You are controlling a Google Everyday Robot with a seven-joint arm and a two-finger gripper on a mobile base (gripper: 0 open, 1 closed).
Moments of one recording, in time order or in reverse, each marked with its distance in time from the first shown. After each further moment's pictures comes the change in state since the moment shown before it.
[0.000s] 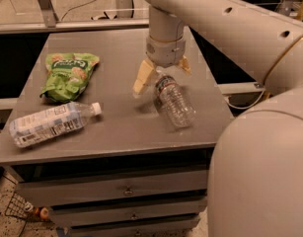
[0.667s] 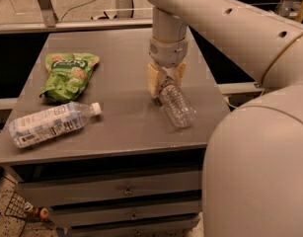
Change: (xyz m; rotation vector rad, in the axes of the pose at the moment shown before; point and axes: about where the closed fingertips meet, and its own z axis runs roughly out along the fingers) arm -0.002 -0.010 0.008 -0.009 0.014 0.010
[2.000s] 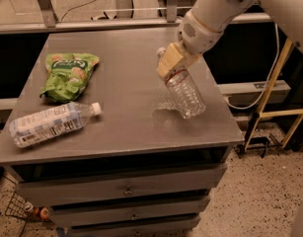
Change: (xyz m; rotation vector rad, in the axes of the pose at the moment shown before) arm 0.019 -0.006 -0.064 -0.235 -0.377 -0.130
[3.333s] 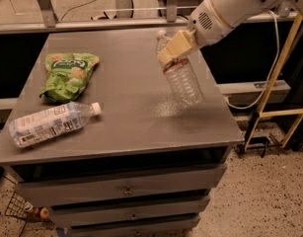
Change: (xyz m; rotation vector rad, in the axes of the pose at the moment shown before) arm -0.018 0.009 -0.033 -0.112 -0.224 -0.130
